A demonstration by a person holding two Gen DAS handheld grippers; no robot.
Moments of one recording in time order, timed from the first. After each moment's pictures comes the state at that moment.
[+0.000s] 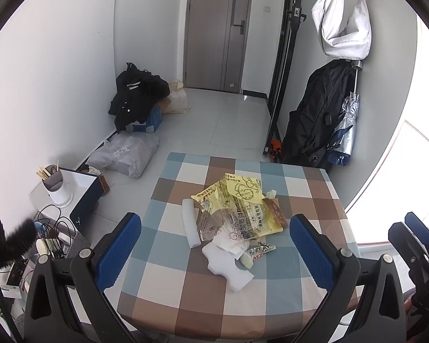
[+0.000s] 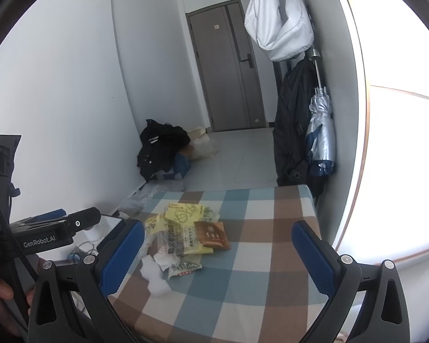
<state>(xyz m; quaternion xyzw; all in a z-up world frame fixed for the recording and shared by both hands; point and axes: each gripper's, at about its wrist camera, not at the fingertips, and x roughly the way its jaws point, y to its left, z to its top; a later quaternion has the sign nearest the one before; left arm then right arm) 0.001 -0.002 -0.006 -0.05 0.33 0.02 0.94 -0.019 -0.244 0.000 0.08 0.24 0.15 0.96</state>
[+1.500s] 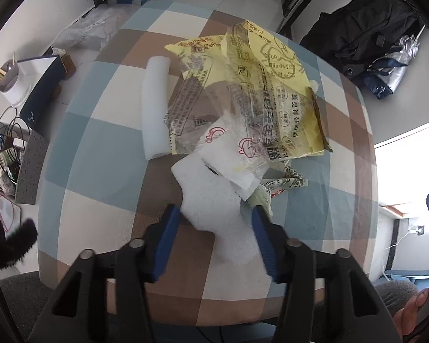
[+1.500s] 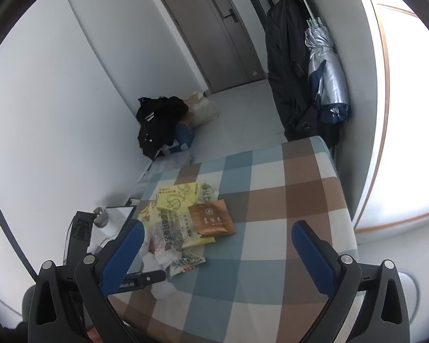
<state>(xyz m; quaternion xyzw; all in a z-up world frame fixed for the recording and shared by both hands) 0.059 0.009 -0.122 -0.11 0.62 0.01 0.78 0.055 -0.257 -0.038 0.17 0.36 0.17 0.90</state>
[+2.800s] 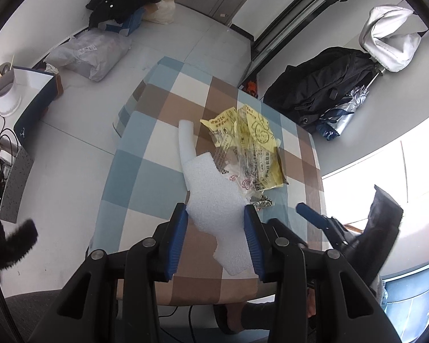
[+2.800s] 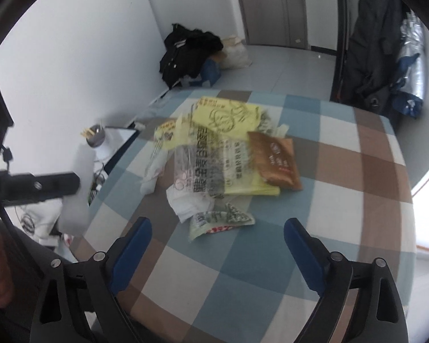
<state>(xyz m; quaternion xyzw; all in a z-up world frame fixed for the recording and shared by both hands) 0.044 0.083 -0.065 -0.23 0.51 -0.10 0.83 0.071 -0.128 -0.108 -0.01 0.45 0.24 0.86</state>
